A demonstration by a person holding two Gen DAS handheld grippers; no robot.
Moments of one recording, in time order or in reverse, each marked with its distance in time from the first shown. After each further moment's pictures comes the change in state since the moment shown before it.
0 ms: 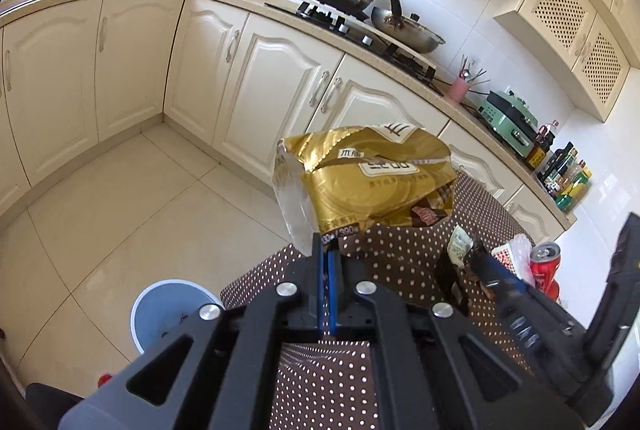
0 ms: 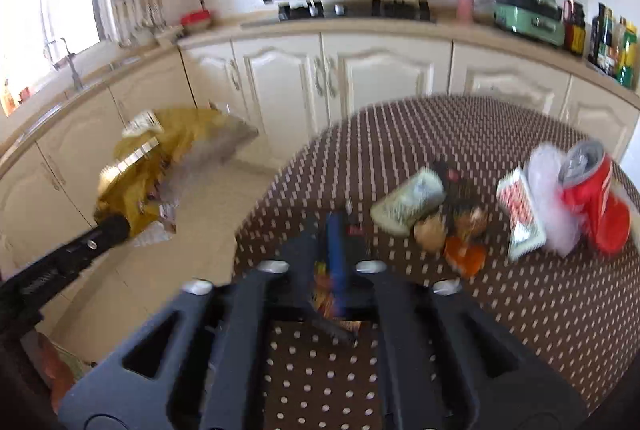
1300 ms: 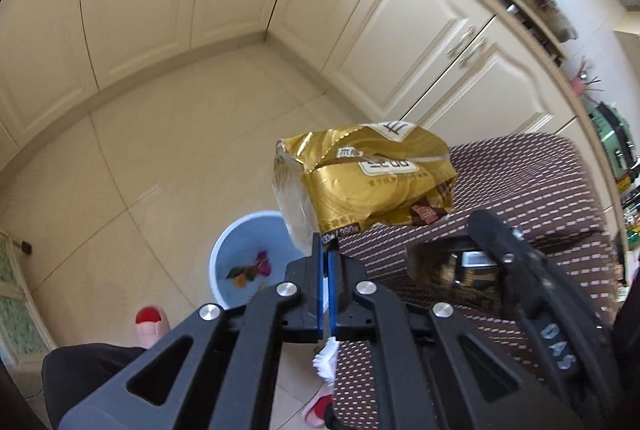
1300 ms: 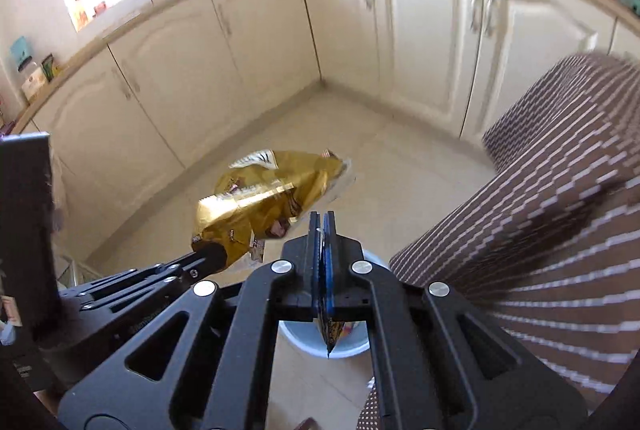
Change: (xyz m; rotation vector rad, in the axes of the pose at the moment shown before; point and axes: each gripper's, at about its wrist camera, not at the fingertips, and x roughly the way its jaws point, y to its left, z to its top) left arm 0.059 0.184 -0.045 -0.242 0.228 0.265; right arm 0.123 0.177 -0.060 -0.194 0.231 0.348
